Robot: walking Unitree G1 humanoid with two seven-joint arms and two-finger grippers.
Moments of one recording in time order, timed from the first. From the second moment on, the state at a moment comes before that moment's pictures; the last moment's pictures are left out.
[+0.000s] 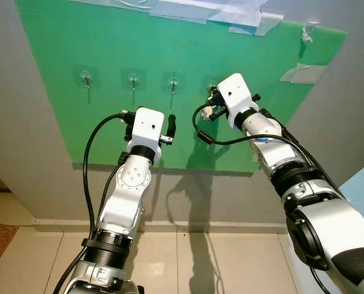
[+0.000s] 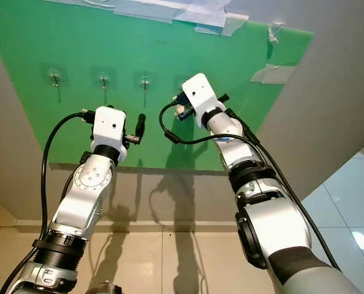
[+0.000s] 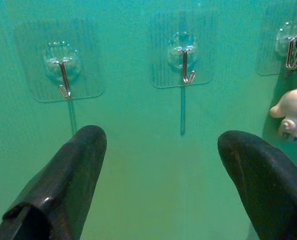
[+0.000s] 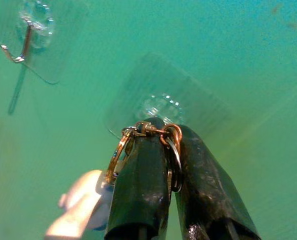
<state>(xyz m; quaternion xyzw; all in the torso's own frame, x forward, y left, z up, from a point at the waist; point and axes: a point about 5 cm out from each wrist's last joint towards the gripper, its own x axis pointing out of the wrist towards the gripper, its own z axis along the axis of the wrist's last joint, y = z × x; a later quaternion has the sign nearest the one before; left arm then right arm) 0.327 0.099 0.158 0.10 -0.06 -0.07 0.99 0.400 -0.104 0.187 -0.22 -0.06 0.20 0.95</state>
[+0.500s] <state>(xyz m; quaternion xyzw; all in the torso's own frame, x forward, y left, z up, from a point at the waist) 0.327 0.099 0.158 0.11 -0.06 -0.07 0.99 0.394 -0.098 0.185 -0.27 -0.09 0.23 0.93</state>
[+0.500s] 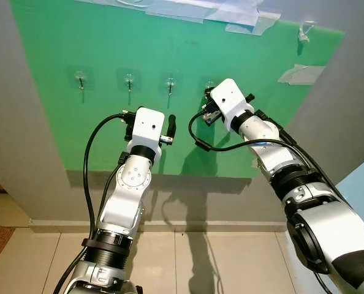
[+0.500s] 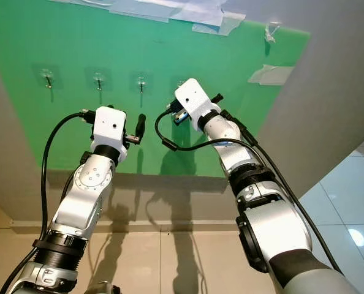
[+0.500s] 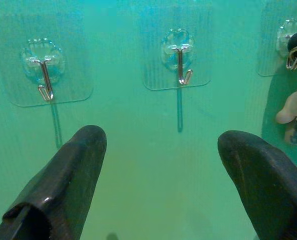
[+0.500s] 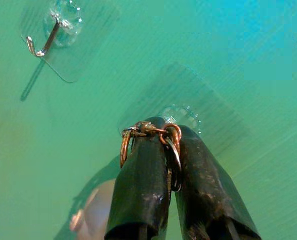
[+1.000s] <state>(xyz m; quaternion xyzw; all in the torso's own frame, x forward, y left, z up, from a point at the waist) 0.327 0.099 0.158 0.11 -0.06 -0.07 0.99 0.392 -0.098 0.184 -0.29 -0.10 0.24 0.92</state>
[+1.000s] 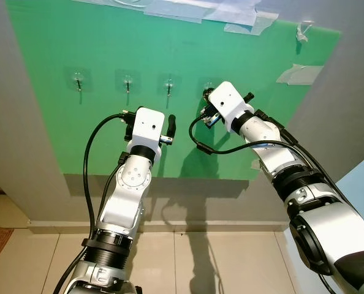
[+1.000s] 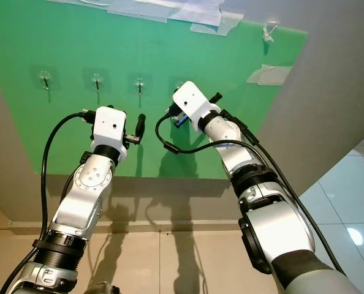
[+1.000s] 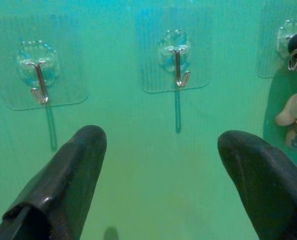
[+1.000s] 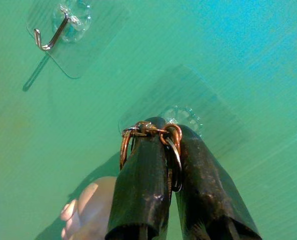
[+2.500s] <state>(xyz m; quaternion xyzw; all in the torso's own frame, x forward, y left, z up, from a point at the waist) 0.326 0.097 0.159 0.11 -0.07 -0.07 0.99 0.396 -0.114 0.186 -0.40 -0.12 0.18 0.89</state>
